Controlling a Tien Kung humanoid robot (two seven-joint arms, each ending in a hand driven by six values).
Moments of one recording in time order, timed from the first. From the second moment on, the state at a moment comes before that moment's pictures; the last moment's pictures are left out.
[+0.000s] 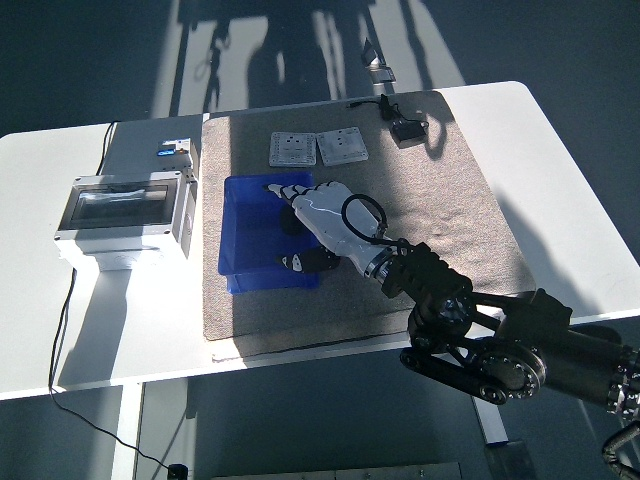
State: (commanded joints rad) left arm -0.05 0.06 -1.30 -0.18 1.41 -0.03 0.28; right arm 0.74 -0.06 0.37 1.10 -2.00 -0.47 -0.20
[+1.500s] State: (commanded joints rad) left arm -0.06 0.06 -1.31 -0.18 1.43 -0.02 0.27; right arm 0.70 -0.04 0.34 0.85 -1.87 -0.54 -0.32
